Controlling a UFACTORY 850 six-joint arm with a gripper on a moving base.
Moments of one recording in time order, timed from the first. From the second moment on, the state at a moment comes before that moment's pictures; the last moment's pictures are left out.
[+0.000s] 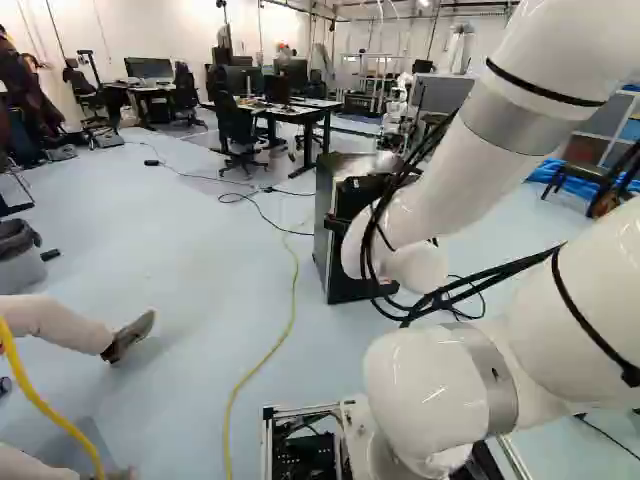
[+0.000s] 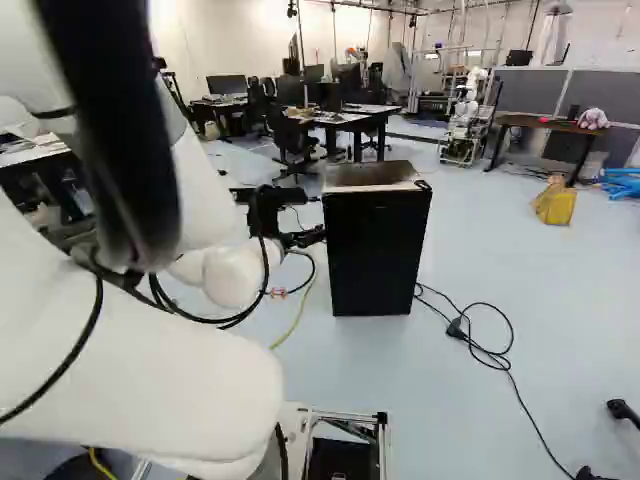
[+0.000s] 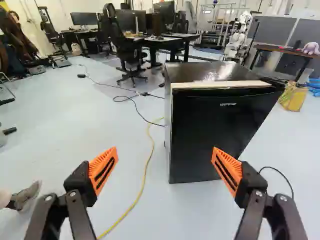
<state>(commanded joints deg) 0.0 16.0 -5.0 0.0 50.0 0.0</state>
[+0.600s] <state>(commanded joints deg) 0.0 16.0 -5.0 0.0 50.0 0.0</state>
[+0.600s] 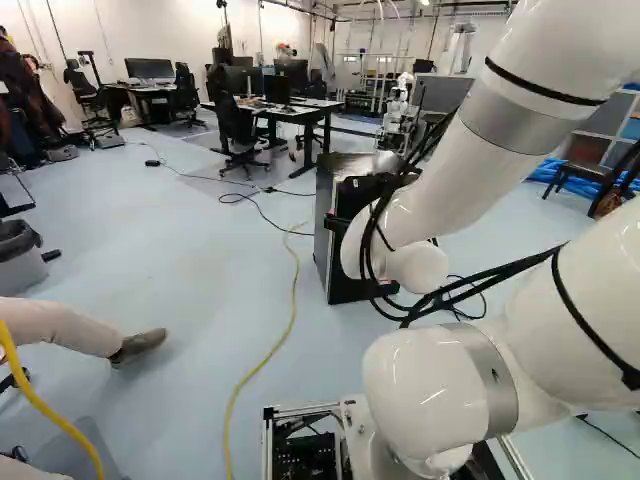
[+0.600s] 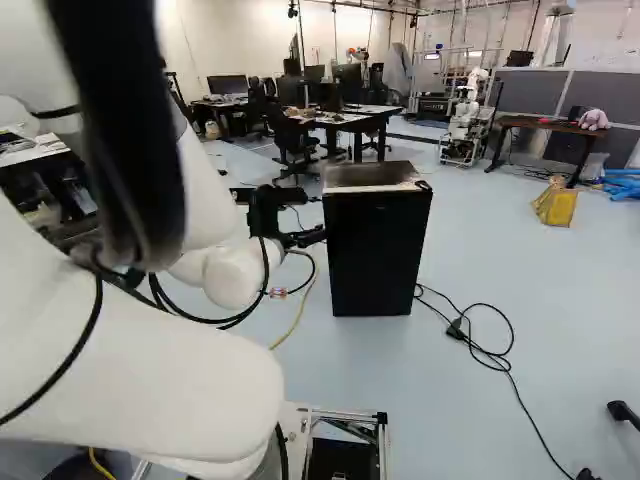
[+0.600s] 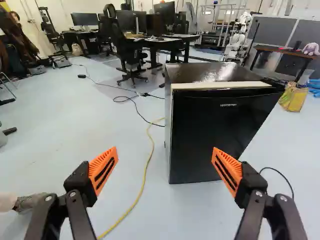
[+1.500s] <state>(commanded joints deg) 0.0 16.0 -5.0 0.0 50.0 0.0</state>
